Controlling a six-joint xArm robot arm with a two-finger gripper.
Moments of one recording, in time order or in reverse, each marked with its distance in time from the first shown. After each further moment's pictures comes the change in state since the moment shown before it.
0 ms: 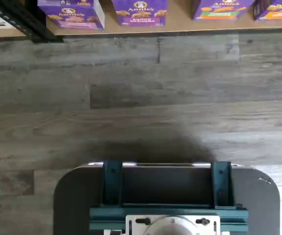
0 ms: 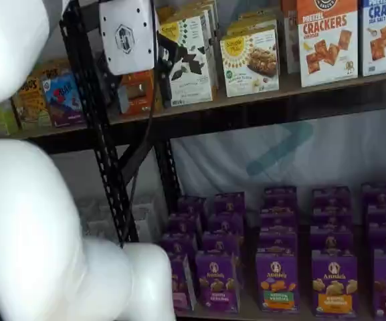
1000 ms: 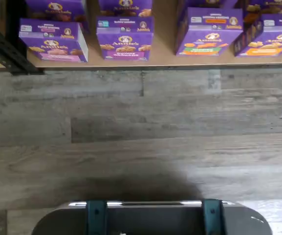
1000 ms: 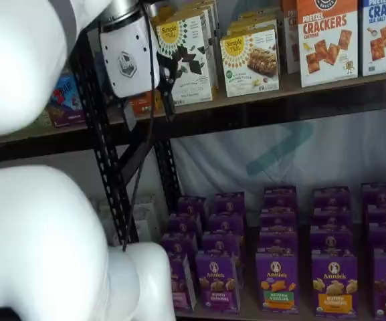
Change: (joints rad) arm 0.160 -0.085 0.181 -0.098 -0.193 0.134
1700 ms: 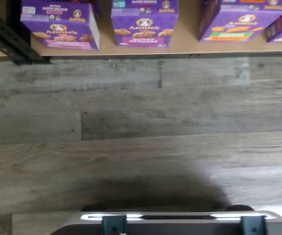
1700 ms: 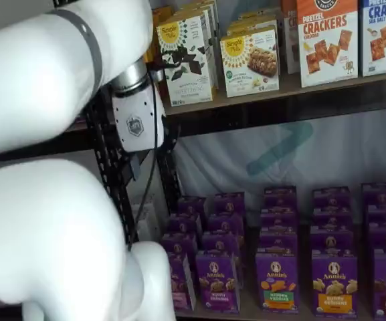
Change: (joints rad) arm 0.081 0.002 0.307 0.022 -0.268 0.099
